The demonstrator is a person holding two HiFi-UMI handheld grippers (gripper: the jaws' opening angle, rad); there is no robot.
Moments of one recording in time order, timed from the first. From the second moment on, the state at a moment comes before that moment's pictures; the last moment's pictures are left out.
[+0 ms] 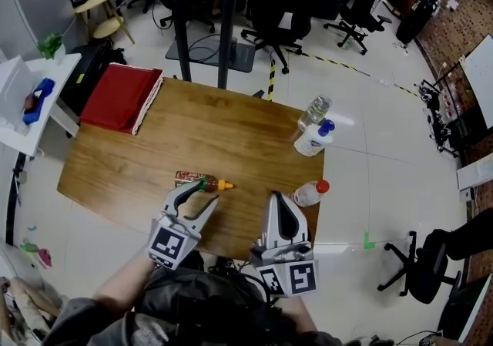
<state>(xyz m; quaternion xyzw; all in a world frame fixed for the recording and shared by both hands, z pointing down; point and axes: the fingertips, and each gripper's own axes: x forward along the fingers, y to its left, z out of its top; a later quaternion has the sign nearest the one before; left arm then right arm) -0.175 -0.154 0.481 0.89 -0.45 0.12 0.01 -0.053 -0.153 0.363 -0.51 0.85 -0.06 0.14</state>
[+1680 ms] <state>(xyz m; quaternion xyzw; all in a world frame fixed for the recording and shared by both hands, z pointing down) -0.121 -0.224 0.696 0.80 -0.04 0.60 -0.05 -0.018 -0.222 0.403 -0.58 0.80 -0.09 0.15</state>
